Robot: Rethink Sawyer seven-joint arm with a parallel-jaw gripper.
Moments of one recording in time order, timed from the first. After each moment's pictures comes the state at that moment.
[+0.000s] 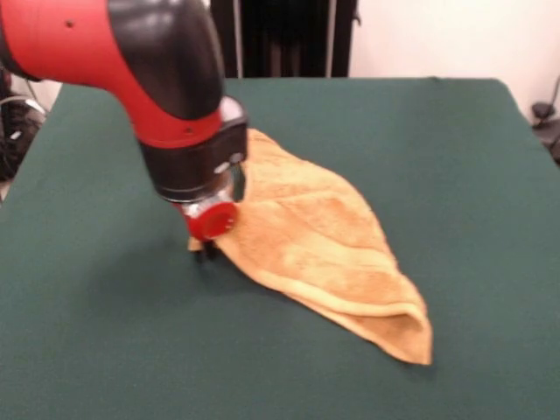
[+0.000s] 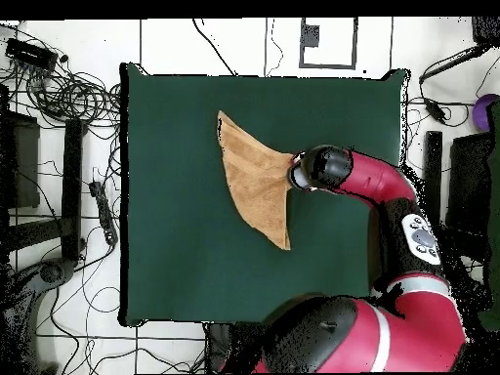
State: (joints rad) arm -0.45 -0.28 0.12 1.22 -0.18 0.71 2.50
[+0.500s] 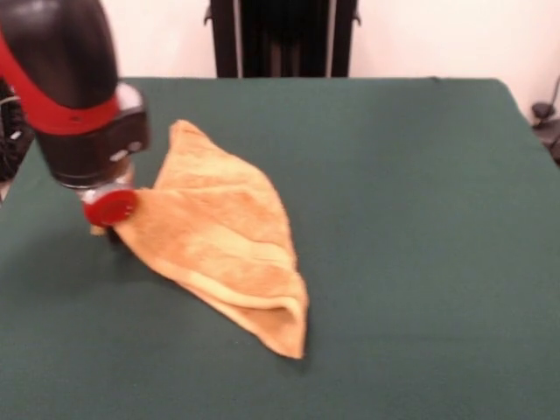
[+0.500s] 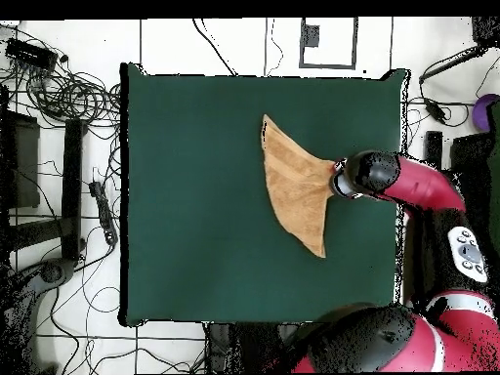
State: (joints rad) arm -0.57 -0.28 0.13 1.13 -0.32 0.81 2.45
